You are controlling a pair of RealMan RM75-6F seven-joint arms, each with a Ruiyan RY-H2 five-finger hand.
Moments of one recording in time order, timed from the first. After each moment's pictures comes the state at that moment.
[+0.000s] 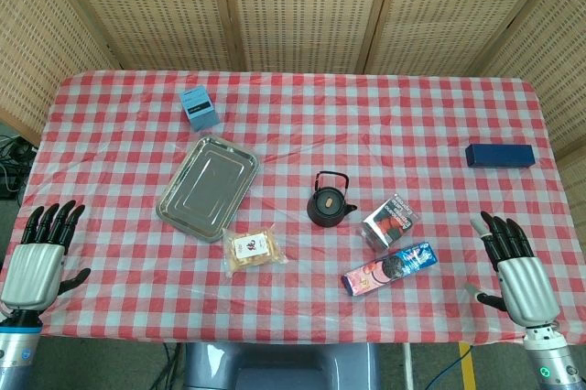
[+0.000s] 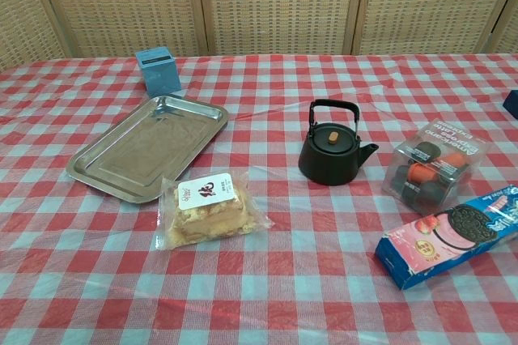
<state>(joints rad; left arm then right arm) -0.10 -1.22 -0.04 -1.71 1.52 1.50 0.35 0.10 -1.18 0.01 -1.55 -1.66 1.56 0.05</state>
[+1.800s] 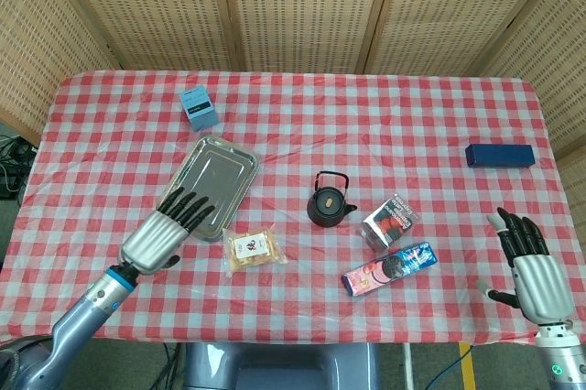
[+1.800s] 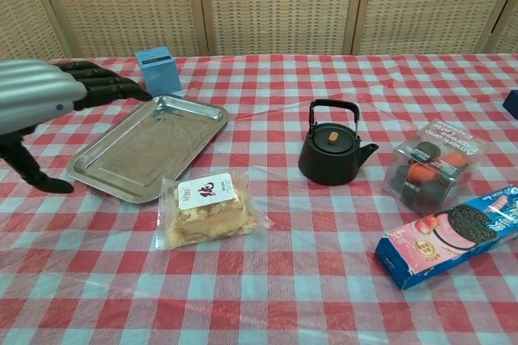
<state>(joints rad) -0.51 -1.26 -0.11 -1.77 1.51 0.96 0.56 0.09 -1.16 0.04 -1.55 -1.61 1.55 0.13</state>
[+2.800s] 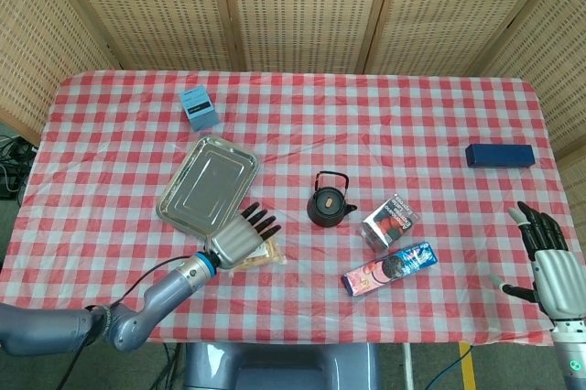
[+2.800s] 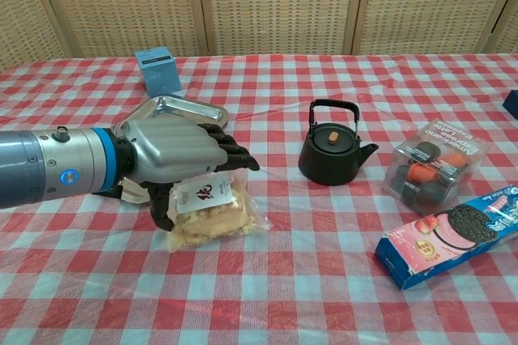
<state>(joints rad) -0.90 -1.54 -0.10 -1.64 0.98 0.73 0.95 0.09 -1.13 0.06 -1.52 -1.56 1.54 0.26</state>
